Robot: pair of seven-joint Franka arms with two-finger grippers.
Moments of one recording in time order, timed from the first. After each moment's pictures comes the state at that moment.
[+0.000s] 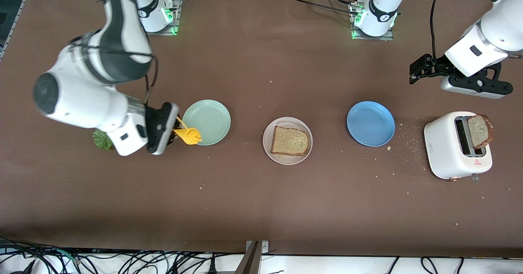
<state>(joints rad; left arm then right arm) 0.01 0.00 -0.14 -1.65 -0.03 1.61 0.03 0.65 0.56 -0.59 -1.30 0.77 1.66 -1.22</state>
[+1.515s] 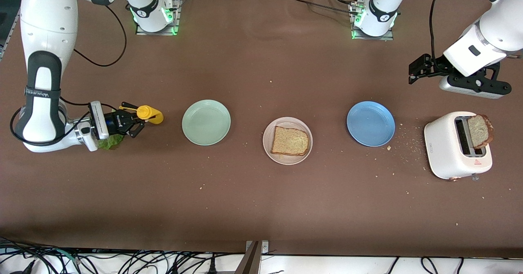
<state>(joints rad) 0.01 0.00 -0.14 -1.65 -0.03 1.61 0.03 0.24 0.83 -0.57 -1.61 1.21 1.14 -2.44</state>
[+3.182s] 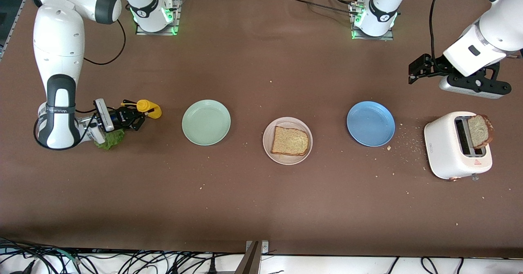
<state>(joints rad) 0.01 0.00 -0.14 -1.65 -0.03 1.61 0.03 0.21 0.95 -0.57 -1.61 1.11 1.13 -2.67</state>
